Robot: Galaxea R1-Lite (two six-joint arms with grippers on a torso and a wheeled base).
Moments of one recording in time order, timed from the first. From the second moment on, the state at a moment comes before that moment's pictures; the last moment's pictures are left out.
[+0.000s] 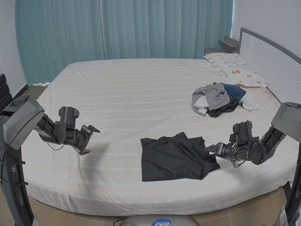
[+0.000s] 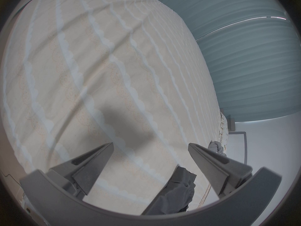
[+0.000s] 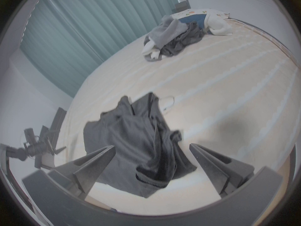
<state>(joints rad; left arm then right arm) -0.03 2.28 -1.19 -0.28 -0.23 -1.10 0.21 2.17 -0.77 -0.67 0.10 0.52</state>
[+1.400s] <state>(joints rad) -0.04 2.29 -1.19 -0.29 -0.20 -1.10 0.17 2.41 -1.21 -0.63 0.29 0.93</state>
